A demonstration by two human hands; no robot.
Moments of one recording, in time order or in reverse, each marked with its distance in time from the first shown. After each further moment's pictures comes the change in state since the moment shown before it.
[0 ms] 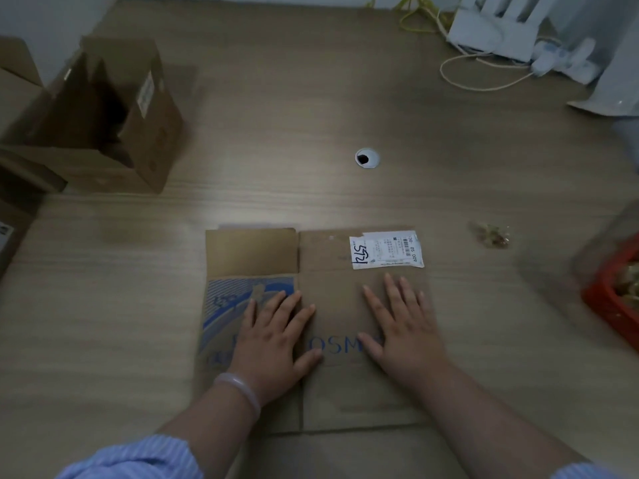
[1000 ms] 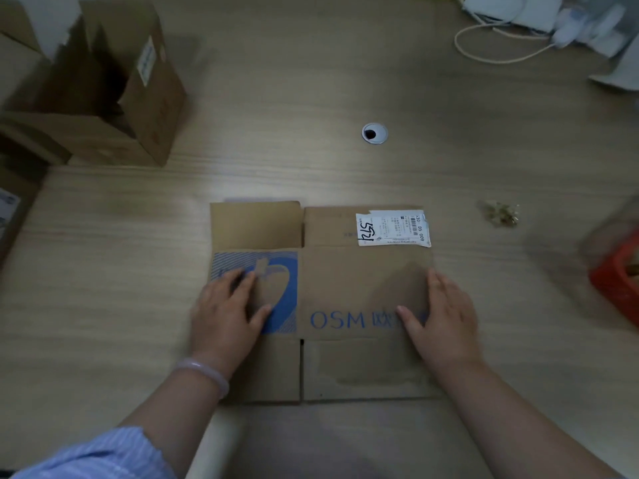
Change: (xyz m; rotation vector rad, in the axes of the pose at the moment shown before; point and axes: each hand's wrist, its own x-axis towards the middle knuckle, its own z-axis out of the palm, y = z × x) left_hand -0.022 -0.043 -0.012 -0.110 0.211 -0.369; right_hand -0.023 0.032 0.007 0.285 0.158 0.303
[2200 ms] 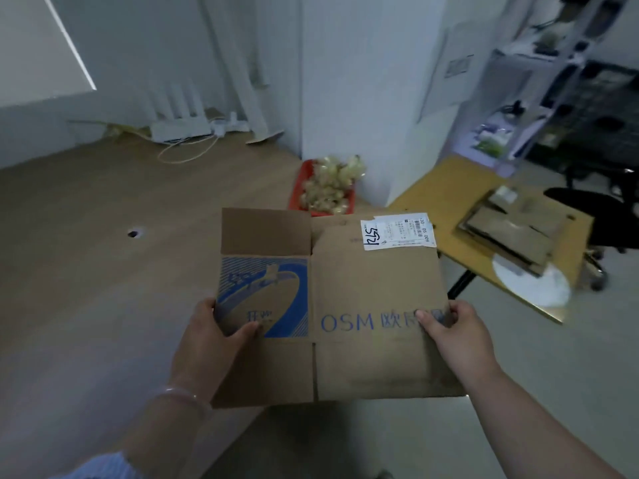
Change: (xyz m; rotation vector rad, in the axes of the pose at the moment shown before) left_hand -0.134 0.190 -0.096 -0.518 -0.362 0.385; right_hand -0.371 0.110 -0.128 0.689 0.696 0.868
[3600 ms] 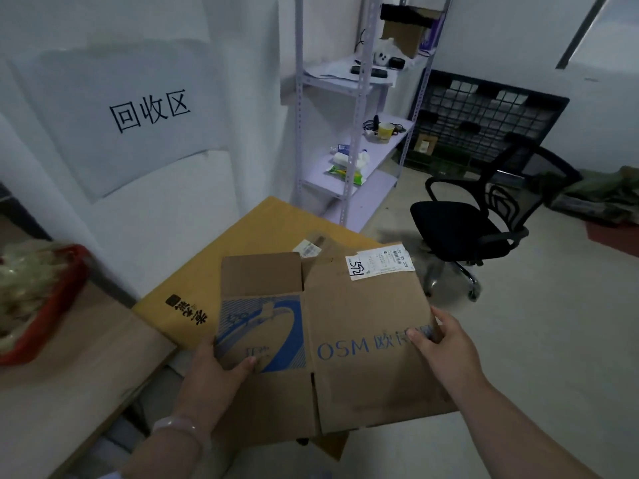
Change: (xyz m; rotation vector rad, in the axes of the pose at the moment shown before) left_hand 0.023 0.408 0.493 -0.058 -0.312 0.007; right_hand 0.421 0.256 -0.360 0.113 0.146 0.132
